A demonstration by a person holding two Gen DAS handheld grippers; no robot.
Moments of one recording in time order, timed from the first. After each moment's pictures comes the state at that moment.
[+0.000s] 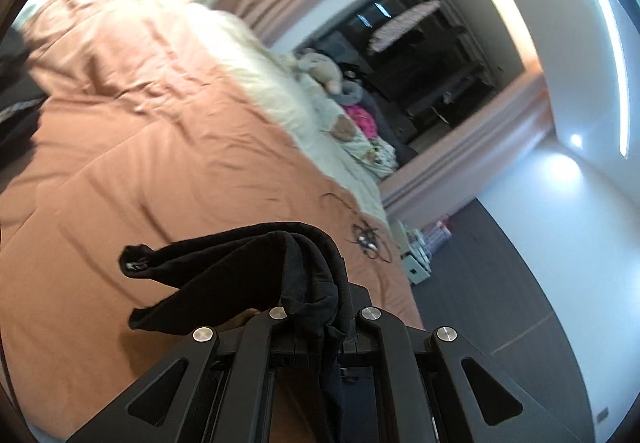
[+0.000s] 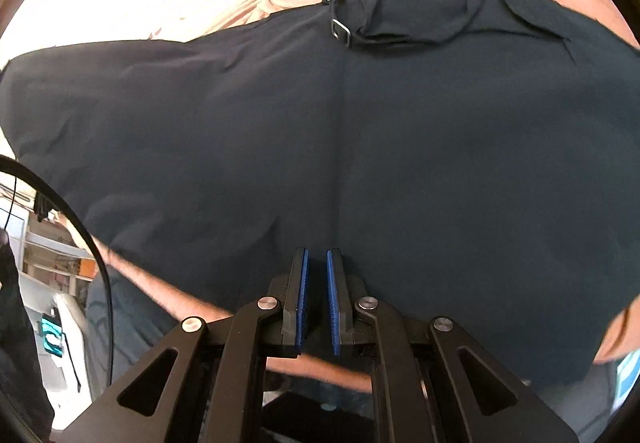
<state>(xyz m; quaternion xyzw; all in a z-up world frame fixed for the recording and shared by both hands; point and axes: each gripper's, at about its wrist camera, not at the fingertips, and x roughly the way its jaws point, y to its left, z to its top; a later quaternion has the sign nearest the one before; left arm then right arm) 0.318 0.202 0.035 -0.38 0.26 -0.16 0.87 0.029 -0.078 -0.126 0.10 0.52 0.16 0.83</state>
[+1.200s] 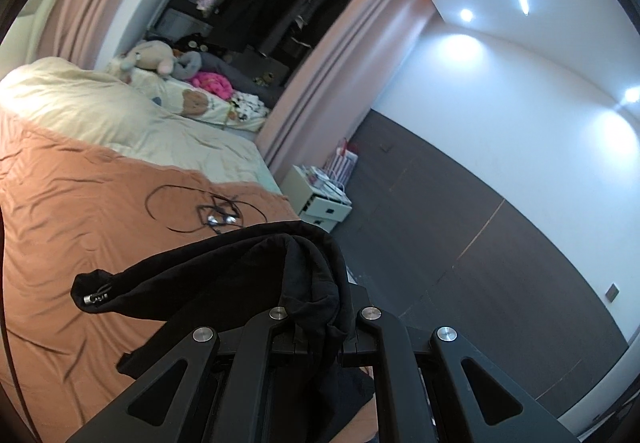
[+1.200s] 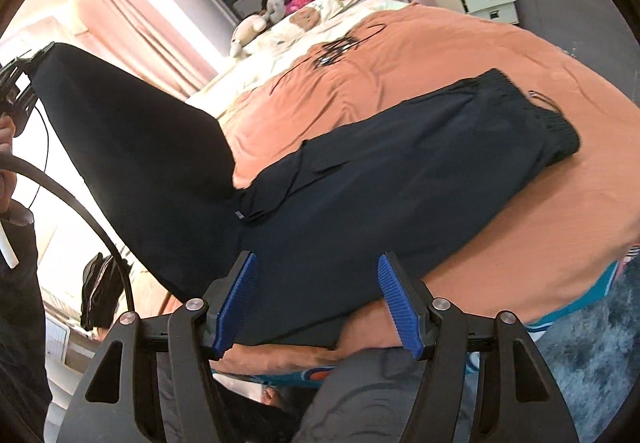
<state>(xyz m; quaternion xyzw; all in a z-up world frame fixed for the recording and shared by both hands) 0.378 -0.121 0.197 -0.21 0.26 -0.35 0.88 -0.095 -0.302 -0.060 0.25 0.32 0.08 0.91</state>
